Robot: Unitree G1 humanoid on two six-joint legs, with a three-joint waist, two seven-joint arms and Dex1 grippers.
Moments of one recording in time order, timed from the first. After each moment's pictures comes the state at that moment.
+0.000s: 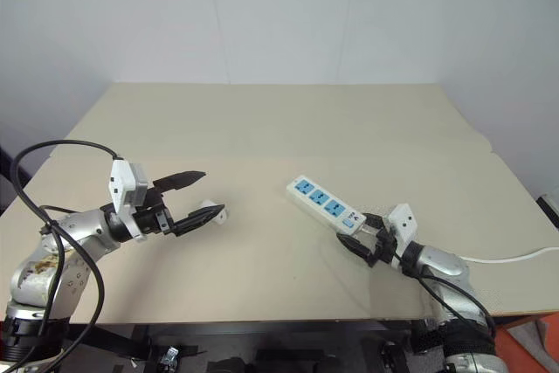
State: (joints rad) left arm -0.25 0.64 0.17 -0.28 -0.55 0.38 -0.89; right arm -0.30 -0.50 -0.10 0.40 0.32 -0.05 0.98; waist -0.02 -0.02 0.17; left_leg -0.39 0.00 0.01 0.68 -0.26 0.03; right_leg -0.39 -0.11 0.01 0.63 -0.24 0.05
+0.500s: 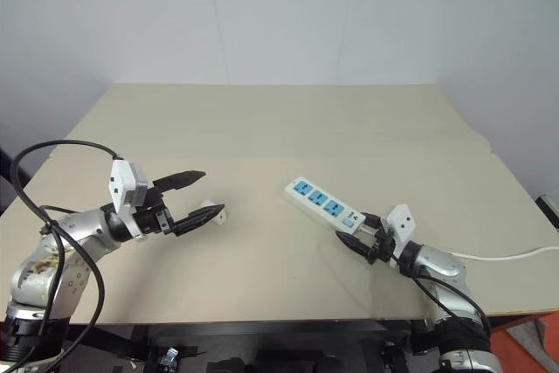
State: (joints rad) left arm -0.26 0.64 0.17 -0.28 -0.55 0.38 -0.89; right arm -0.31 -0.49 -0.10 0.45 0.30 -0.14 1.01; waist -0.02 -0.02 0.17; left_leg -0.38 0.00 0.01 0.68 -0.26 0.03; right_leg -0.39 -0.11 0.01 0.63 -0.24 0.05
